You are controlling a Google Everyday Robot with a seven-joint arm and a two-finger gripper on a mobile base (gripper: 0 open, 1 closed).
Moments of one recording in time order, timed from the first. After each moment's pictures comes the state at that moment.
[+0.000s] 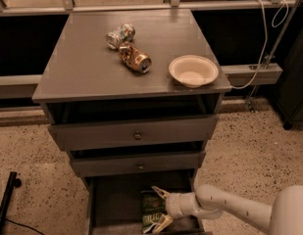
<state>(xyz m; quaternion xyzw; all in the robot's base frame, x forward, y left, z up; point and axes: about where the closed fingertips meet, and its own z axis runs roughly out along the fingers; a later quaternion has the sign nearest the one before) 0.473 -0.010 0.273 -0.64 0.59 0.29 0.40</state>
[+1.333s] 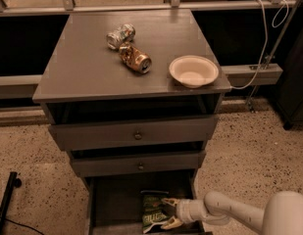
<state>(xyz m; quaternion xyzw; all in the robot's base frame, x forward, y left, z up) 0.474 -0.070 0.200 -0.62 0.64 0.26 0.37</state>
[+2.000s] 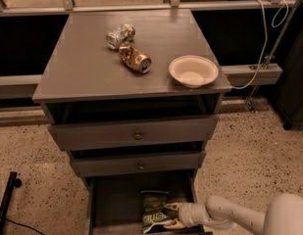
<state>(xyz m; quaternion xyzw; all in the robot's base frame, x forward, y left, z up) 0.467 -0.082 0.180 -0.63 0.64 0.24 0.36</state>
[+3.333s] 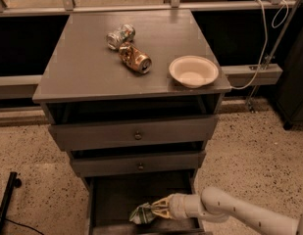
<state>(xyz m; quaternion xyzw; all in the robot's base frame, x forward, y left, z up) 0.464 -0.027 0.301 -0.71 0.51 0.20 0.45</state>
